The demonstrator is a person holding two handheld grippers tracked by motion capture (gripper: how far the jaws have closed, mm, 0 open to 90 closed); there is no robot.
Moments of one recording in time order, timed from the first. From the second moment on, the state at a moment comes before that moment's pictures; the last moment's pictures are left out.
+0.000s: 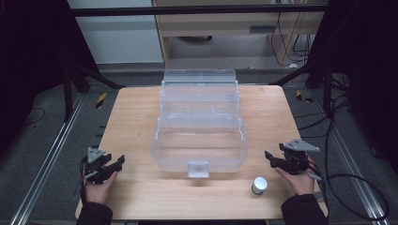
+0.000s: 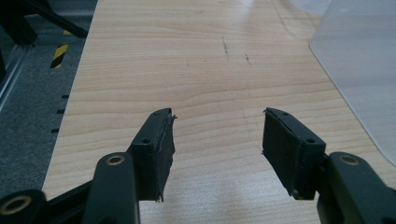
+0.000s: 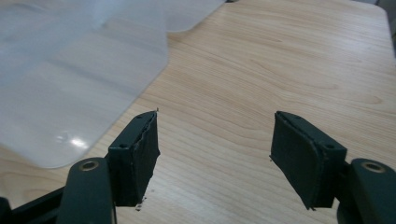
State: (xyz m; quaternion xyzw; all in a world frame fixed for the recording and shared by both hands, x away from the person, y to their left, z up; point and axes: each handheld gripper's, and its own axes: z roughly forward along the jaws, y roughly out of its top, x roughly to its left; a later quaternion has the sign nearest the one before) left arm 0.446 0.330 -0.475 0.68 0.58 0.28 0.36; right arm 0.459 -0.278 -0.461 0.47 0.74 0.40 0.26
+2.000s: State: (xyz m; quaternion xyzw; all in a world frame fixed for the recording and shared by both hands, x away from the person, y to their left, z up) left arm 0.449 0.318 -0.481 0.70 0.56 0.27 0.34; right arm 0.452 -0.228 -0.369 0.22 0.93 0.26 0.12
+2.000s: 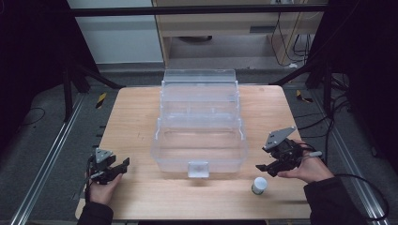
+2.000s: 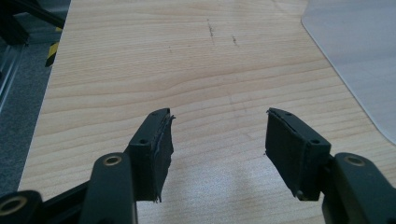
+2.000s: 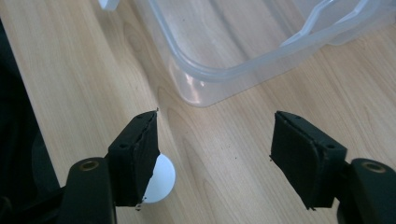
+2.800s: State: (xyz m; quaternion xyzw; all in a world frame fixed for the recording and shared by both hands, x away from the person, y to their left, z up) left arm 0.449 0.318 -0.481 0.71 0.56 0.27 0.34; right arm 0.441 -0.213 -0.385 0.13 0.97 0.17 0.06
